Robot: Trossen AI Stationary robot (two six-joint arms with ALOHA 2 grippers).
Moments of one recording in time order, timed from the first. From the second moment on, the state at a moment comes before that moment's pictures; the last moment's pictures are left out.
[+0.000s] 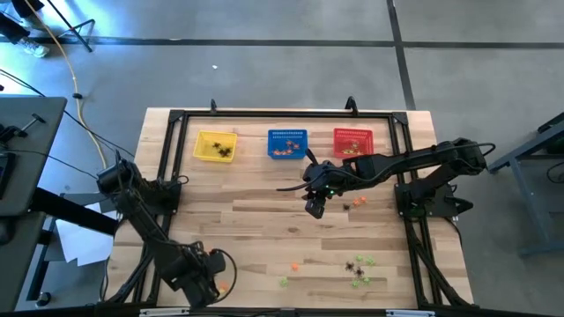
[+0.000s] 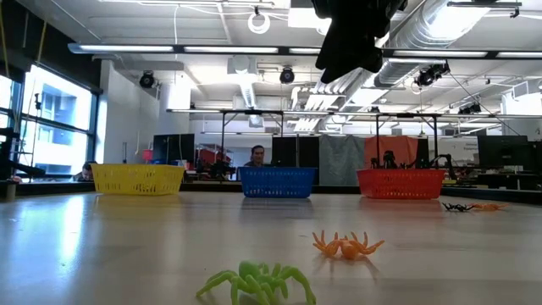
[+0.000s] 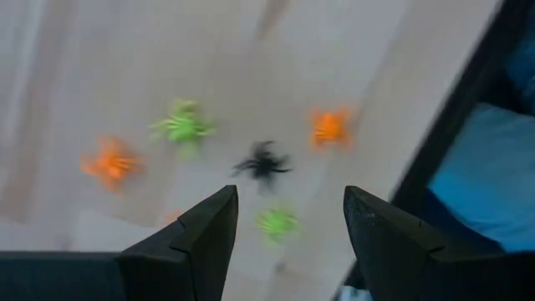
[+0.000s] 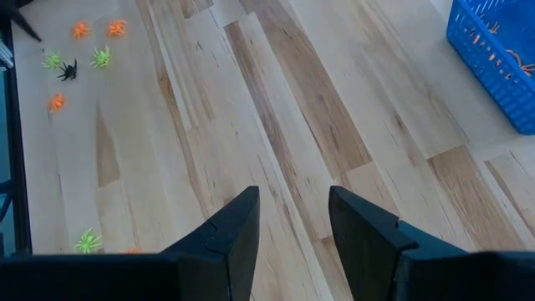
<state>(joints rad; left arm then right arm) -0.93 1.74 1.23 -0.89 -0.07 -1.32 0.12 1.51 1.22 -0.62 0.10 0.52</state>
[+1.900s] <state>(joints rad) -0.94 1.95 1.23 -0.88 -0.09 -1.57 0.12 1.51 1.22 -0.62 0.10 0.52</state>
